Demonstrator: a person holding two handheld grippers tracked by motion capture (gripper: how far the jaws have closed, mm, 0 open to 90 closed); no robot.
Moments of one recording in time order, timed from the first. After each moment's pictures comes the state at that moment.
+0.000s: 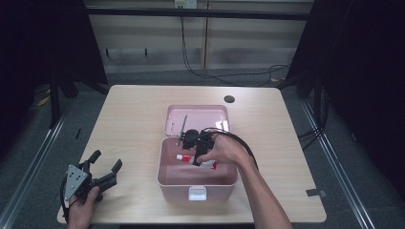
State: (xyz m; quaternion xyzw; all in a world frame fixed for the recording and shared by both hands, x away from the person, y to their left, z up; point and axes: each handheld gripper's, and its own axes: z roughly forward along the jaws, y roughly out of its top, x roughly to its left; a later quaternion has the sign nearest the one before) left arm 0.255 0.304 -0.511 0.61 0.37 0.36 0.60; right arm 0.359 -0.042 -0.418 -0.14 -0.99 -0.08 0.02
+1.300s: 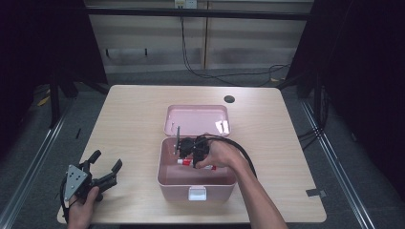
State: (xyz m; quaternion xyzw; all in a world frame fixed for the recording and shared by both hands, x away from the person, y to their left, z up) left arm 0.255 0.303 -0.511 0.61 0.37 0.36 0.60; right arm 0.352 -0.028 -0.441 -0.10 -0.99 -0.03 -0.03
